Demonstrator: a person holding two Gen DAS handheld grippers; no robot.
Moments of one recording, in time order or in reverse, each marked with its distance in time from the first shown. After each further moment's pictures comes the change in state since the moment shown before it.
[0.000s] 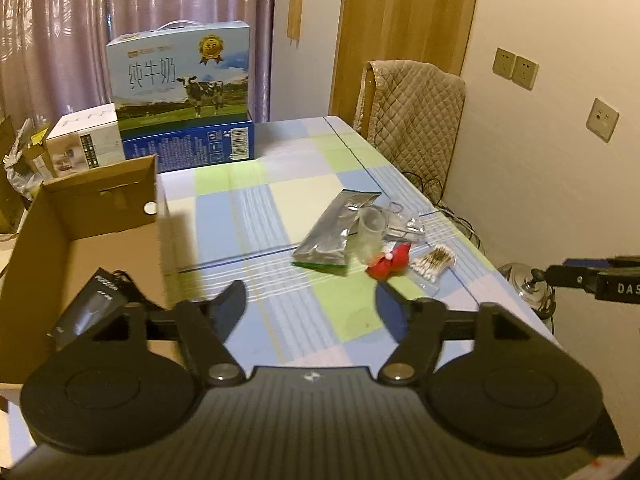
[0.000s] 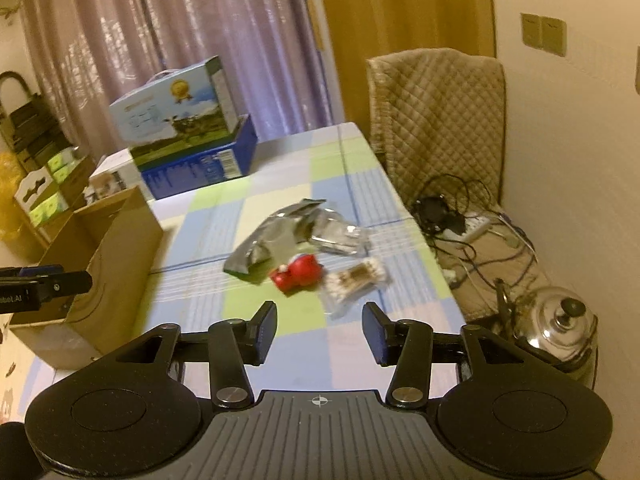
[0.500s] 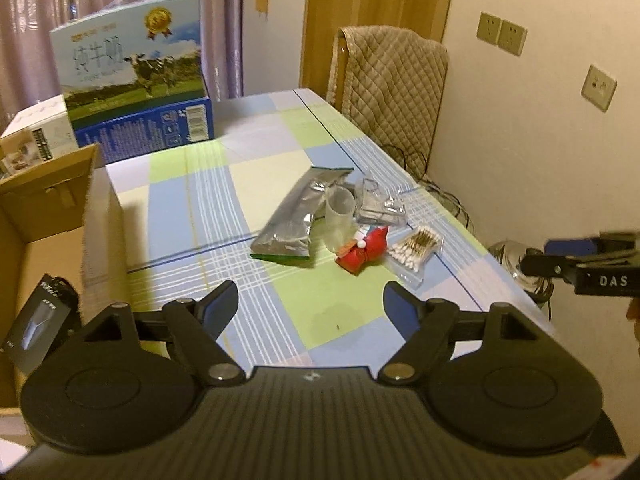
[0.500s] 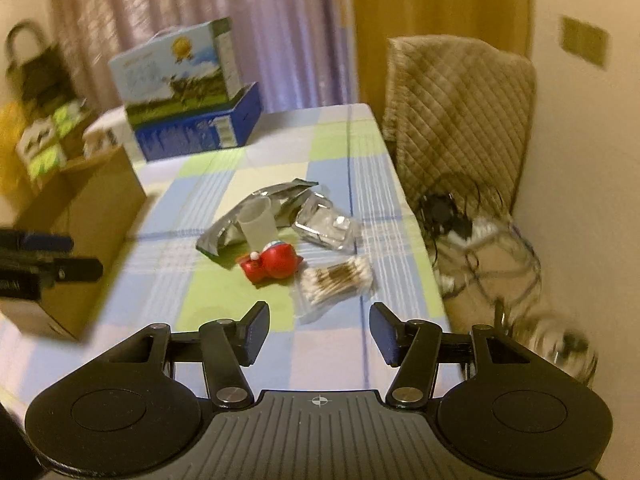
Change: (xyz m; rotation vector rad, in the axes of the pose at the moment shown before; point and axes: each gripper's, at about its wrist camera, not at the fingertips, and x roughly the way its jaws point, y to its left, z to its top) left arm 0.065 -0.032 0.004 0.058 0.083 -0.047; right arm 0.063 -0.025 0.012 -0.188 0.064 0.014
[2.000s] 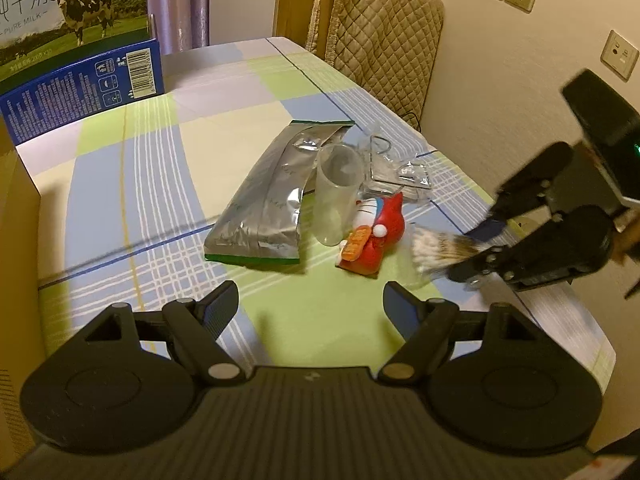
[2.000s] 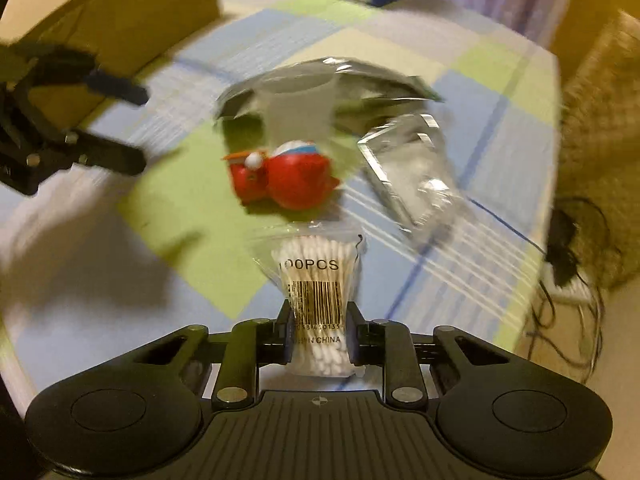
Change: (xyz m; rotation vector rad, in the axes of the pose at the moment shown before) left arm 0.137 0.016 0.003 0.019 0.090 -0.088; right arm 0.195 -0.032 0.023 -0.491 0.373 0.249
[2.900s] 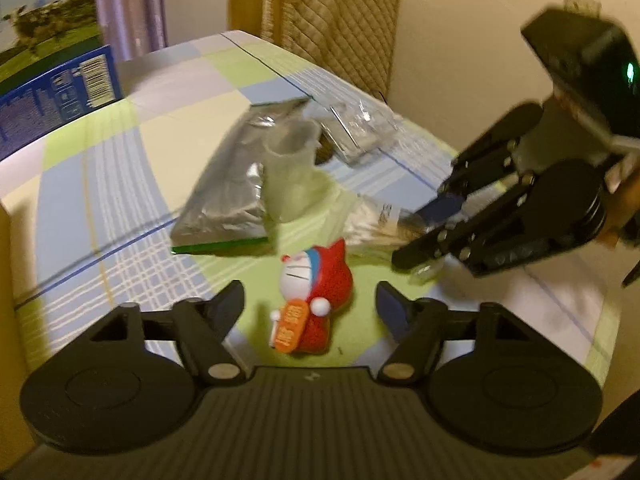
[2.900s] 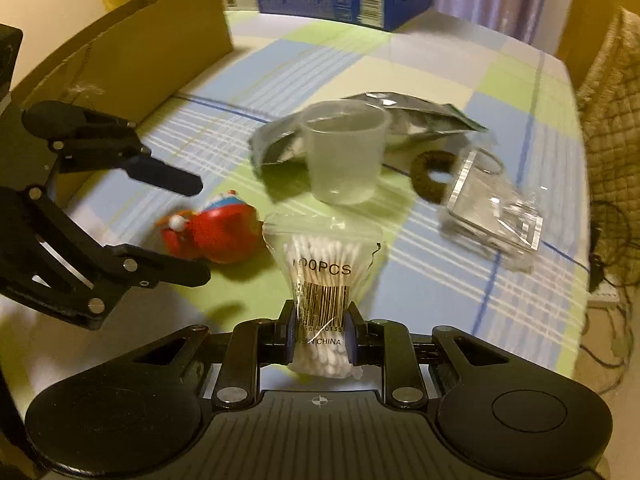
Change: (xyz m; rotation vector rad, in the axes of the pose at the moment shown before) left arm 0.018 -0.014 -0.015 0.156 0.024 -0.058; right arm 0.017 0.037 0.022 0.062 -0.071 0.041
